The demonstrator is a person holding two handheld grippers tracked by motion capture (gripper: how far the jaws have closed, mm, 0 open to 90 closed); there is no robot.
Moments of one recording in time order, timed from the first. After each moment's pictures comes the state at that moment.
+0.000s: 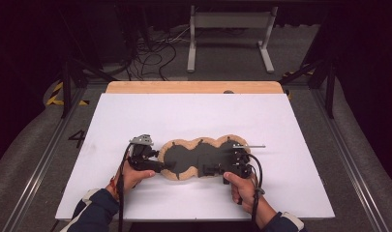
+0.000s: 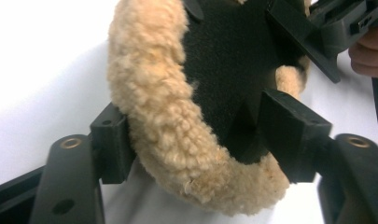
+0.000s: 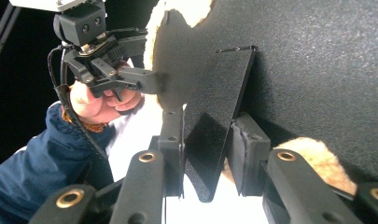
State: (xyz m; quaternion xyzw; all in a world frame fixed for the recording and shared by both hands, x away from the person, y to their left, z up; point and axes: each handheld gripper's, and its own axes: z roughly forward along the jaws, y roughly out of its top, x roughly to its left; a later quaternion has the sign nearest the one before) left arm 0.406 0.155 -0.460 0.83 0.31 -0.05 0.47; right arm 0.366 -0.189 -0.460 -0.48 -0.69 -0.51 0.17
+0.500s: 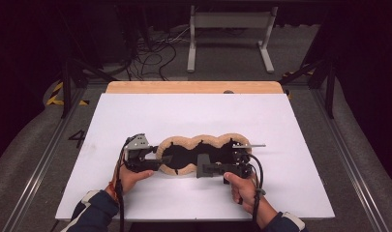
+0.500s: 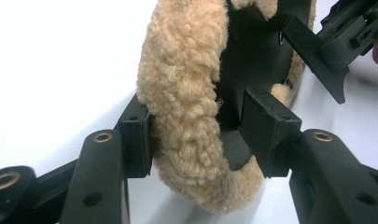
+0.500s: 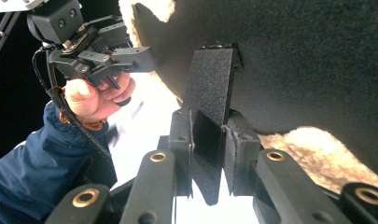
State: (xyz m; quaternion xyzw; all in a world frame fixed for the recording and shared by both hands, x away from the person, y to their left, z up) left arm 0.389 0.159 -0.442 0.82 0.27 0.07 0.49; right arm 0.364 -0.187 -0.453 -0.46 -0.70 -0.52 0.16
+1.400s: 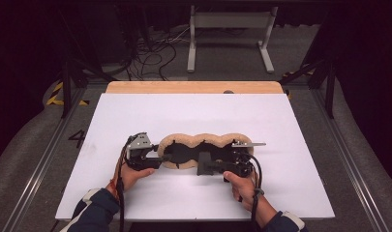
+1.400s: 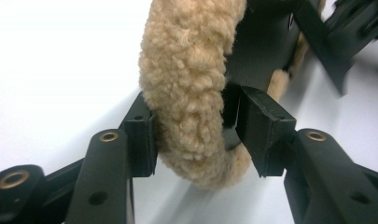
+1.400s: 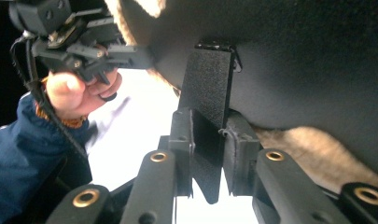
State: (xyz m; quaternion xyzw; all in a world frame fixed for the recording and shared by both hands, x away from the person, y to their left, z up) left arm 0.392 0.151 -0.440 0.84 0.26 0.11 0.47; right arm 0.366 -0.187 -0.448 -0.46 -0.72 -0.51 0.11
